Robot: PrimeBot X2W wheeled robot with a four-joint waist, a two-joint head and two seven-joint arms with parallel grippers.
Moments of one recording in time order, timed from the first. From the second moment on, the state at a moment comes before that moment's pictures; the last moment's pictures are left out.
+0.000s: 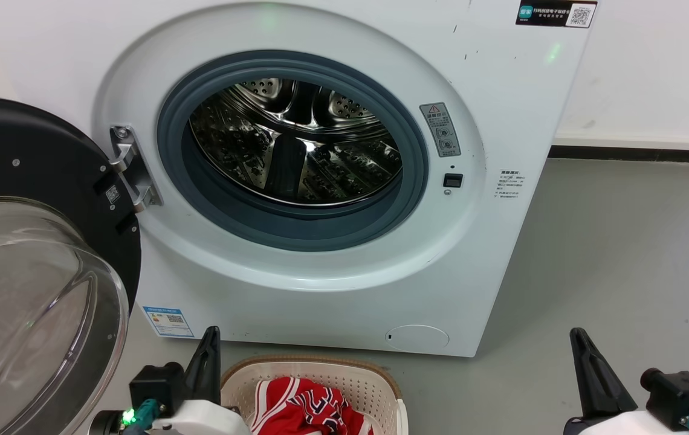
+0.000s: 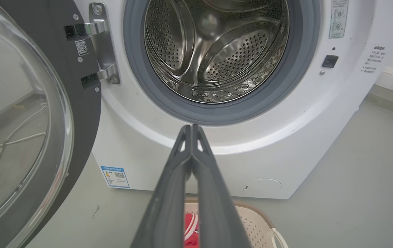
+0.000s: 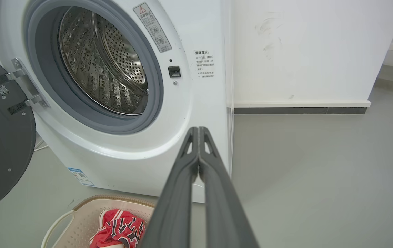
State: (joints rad) left arm 0.00 0.10 -0.13 0.25 -0.19 0.03 -0.22; right arm 0.14 -0.05 0.00 0.02 0.16 0.13 -0.11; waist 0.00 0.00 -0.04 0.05
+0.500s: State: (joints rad) left arm -0.01 0.09 -0.09 0.25 -0.48 0.00 -0.16; right arm 0.10 -0.06 0.00 0.07 0.47 0.13 -0.08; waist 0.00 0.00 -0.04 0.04
